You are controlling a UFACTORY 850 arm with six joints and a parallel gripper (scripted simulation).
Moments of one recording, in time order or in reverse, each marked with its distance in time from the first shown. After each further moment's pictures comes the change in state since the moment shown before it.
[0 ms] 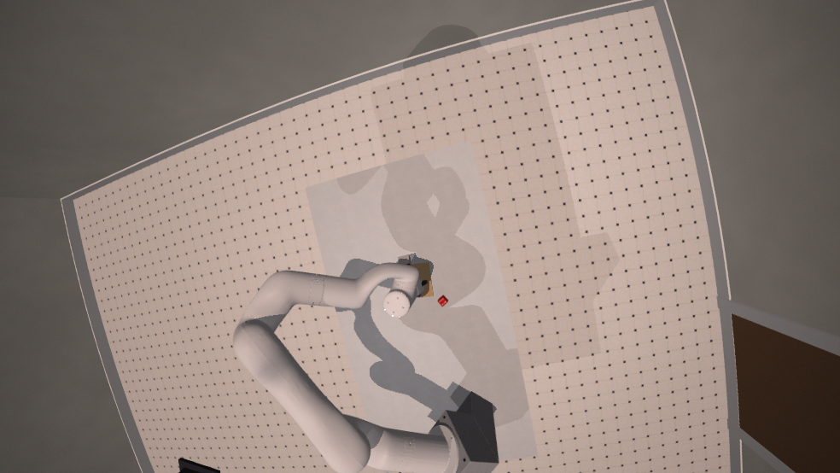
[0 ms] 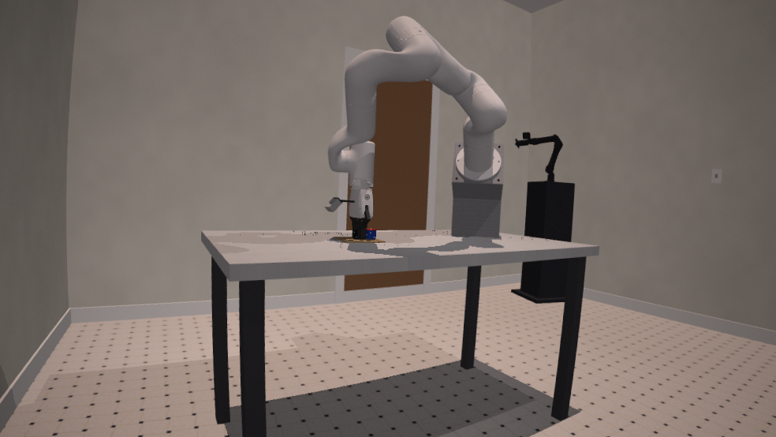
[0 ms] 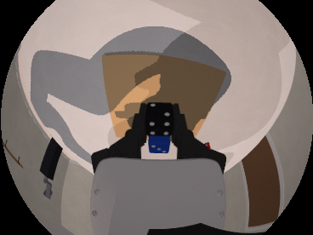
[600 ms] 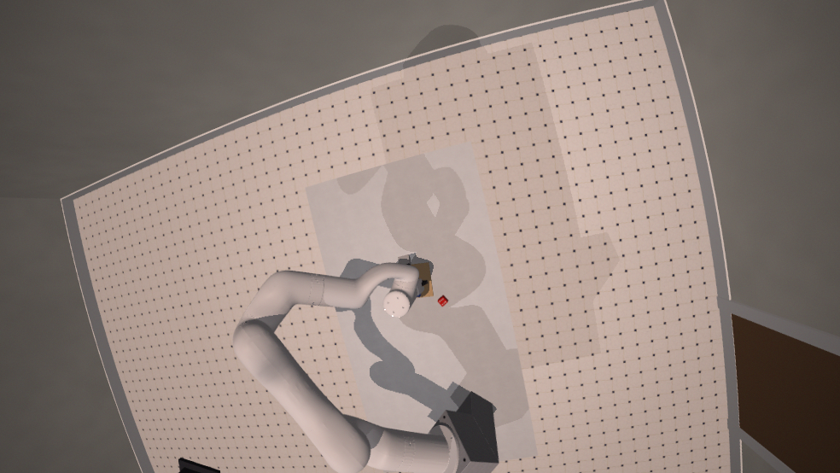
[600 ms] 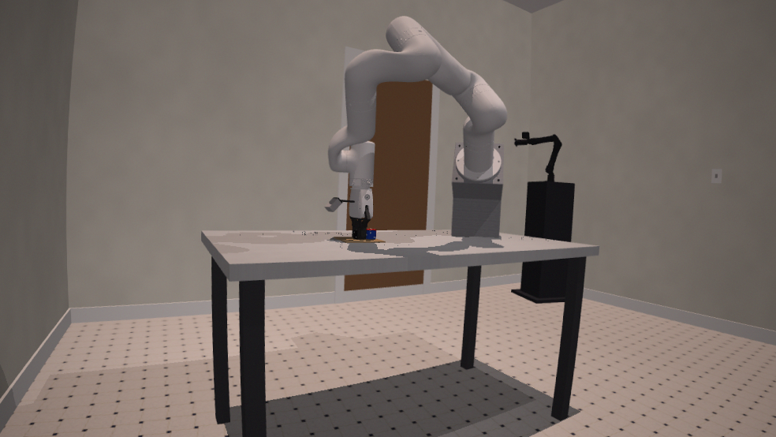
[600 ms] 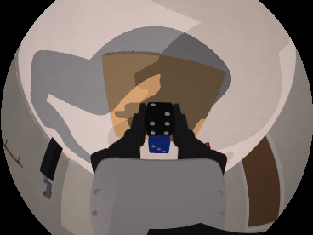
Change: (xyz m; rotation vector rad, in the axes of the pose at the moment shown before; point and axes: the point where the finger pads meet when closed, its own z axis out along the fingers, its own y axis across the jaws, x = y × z) arm 0.000 0.000 0.000 0.000 0.000 0.000
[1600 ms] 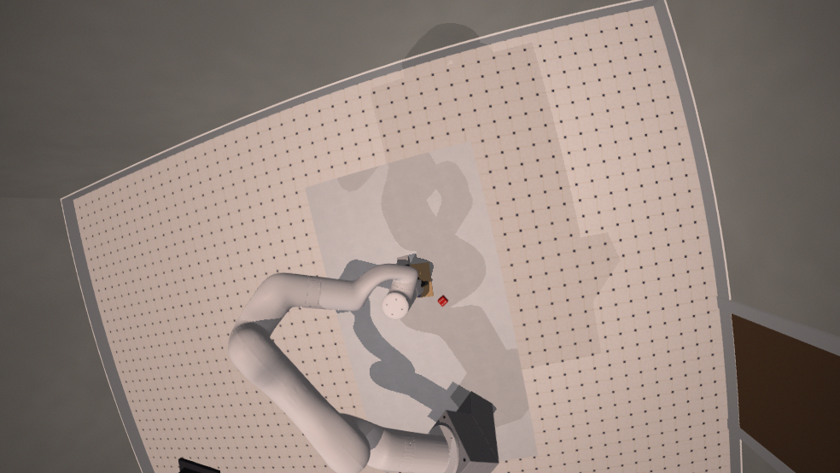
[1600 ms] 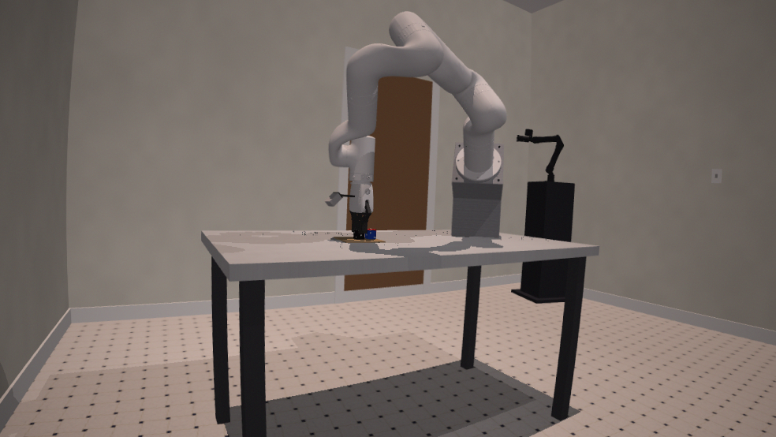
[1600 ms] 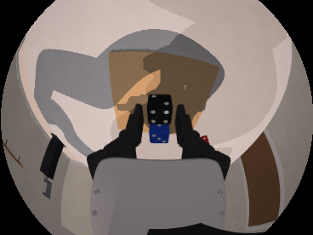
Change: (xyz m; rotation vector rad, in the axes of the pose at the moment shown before) arm 0.000 0.000 -0.018 0.000 0.000 0.000
